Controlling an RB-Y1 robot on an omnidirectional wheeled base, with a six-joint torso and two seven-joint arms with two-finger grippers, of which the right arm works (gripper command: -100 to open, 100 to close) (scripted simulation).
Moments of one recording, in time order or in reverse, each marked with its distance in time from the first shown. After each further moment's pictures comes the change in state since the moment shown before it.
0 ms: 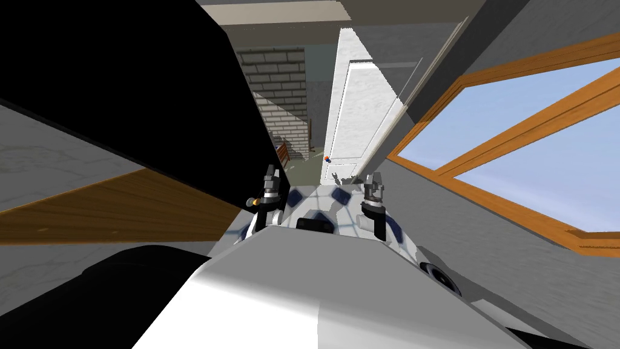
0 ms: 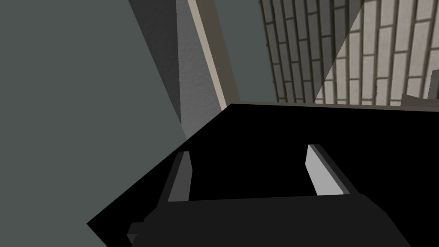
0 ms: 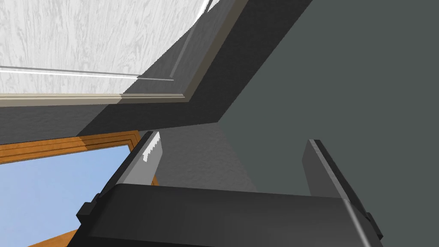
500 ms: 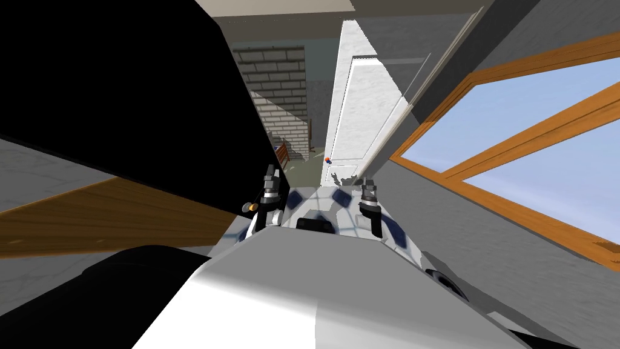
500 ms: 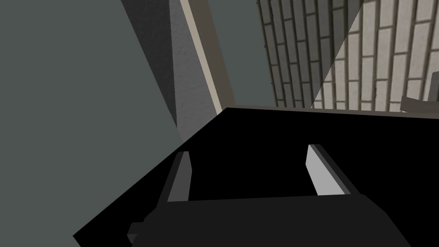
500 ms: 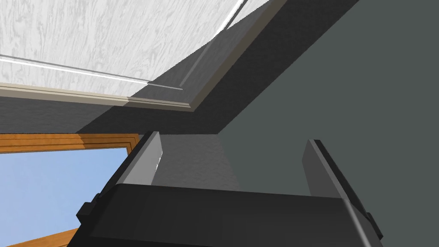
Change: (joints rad) arm -0.036 -0.011 -0.011 0.109 0.039 -0.015 0.085
